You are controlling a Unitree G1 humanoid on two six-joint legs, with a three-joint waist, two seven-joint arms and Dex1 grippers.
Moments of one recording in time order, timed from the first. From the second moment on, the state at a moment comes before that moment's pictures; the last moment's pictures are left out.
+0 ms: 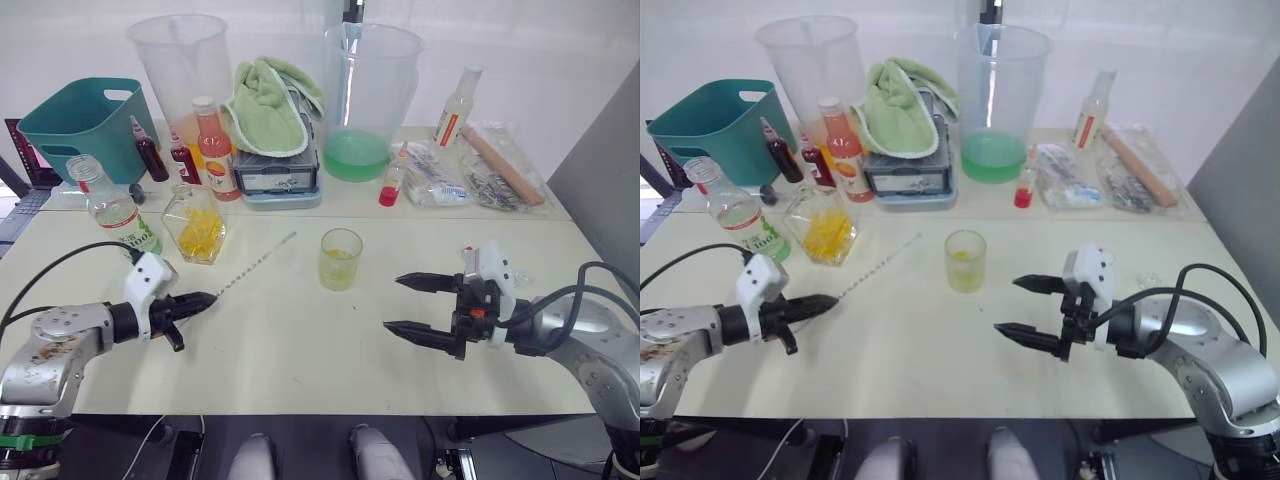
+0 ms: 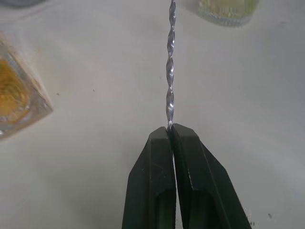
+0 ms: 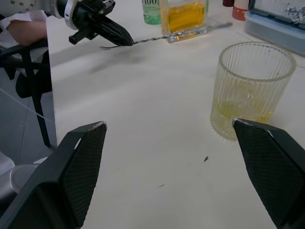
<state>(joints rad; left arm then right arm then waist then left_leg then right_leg) -0.14 0.80 0.28 -0.15 -0.48 0.56 -0.95 -0.21 -0.81 -0.13 -0.50 0.78 0.71 0.91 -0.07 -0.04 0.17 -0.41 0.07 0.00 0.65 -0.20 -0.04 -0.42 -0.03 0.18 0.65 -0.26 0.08</state>
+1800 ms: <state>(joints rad) -0.42 0.59 0.07 -0.42 -0.64 0.70 -0.67 -0.64 -0.09 -0.18 -0.32 1.19 0.88 -0.04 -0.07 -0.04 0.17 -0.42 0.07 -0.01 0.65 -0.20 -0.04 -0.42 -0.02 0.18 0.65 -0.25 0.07</state>
